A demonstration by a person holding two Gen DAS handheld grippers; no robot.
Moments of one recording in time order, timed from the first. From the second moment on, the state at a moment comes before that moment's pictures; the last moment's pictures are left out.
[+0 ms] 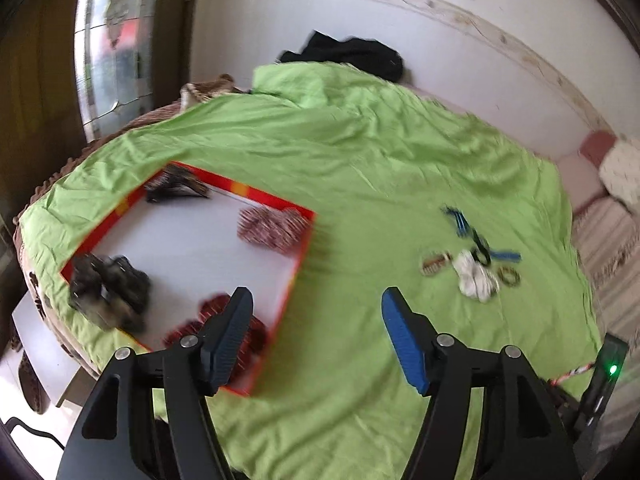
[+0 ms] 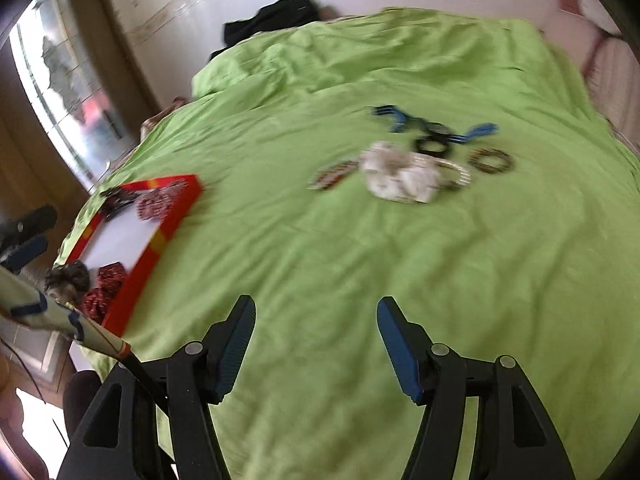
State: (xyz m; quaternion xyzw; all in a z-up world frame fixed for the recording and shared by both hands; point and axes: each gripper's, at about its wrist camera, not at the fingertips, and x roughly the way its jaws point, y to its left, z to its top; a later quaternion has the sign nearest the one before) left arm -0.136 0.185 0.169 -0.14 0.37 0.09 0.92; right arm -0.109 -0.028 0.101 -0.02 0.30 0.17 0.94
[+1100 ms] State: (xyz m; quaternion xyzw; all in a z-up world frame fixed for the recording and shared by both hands) left arm -0.084 0.118 0.107 -0.11 0.46 0.02 0.88; right arm -0.065 -0.131 0.105 0.07 0.30 0.14 0.94
